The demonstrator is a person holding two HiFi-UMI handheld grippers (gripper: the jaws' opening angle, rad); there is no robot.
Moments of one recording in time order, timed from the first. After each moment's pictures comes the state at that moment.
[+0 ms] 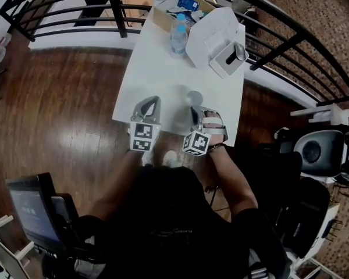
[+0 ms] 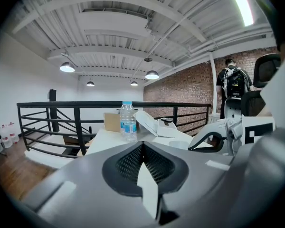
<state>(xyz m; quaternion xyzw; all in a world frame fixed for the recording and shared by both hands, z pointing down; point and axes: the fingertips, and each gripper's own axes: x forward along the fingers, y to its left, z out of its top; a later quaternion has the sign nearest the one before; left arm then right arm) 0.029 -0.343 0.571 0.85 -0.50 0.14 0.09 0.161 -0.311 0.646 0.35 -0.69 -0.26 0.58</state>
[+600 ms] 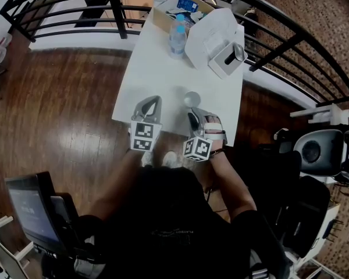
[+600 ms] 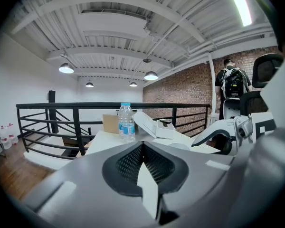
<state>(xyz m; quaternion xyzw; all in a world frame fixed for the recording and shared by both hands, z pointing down) 0.030 -0.344 0.570 0.86 -0.49 0.13 0.09 0.149 -0.294 0.637 0.36 -0.72 -0.26 0.53</state>
